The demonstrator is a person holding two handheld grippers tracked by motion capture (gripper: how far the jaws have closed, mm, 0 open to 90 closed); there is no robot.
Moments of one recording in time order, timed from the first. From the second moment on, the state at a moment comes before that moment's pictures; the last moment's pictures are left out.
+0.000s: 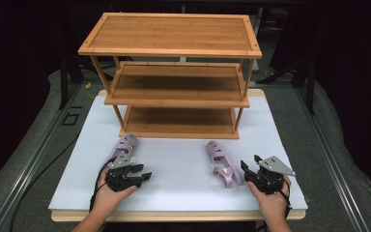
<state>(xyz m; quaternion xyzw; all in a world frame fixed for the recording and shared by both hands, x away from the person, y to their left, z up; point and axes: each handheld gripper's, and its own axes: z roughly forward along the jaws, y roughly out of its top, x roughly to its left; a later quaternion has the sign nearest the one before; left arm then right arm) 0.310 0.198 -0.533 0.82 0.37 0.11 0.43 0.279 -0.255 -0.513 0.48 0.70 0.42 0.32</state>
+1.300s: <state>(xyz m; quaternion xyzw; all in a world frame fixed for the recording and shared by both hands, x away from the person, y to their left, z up) 0.299 0.262 -0.484 0.78 0.44 0.20 0.40 0.275 -0.252 -0.506 0.47 0.69 0.44 0.33</state>
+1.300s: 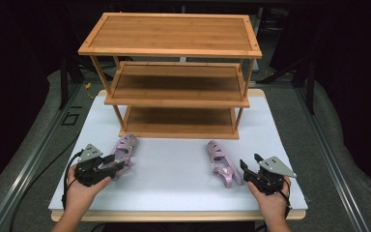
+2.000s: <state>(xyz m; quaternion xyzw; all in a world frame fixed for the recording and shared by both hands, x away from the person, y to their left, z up) 0.317 0.292 -0.495 0.76 0.49 0.21 0.36 0.275 -0.254 -0.506 0.48 0.69 0.44 0.33</state>
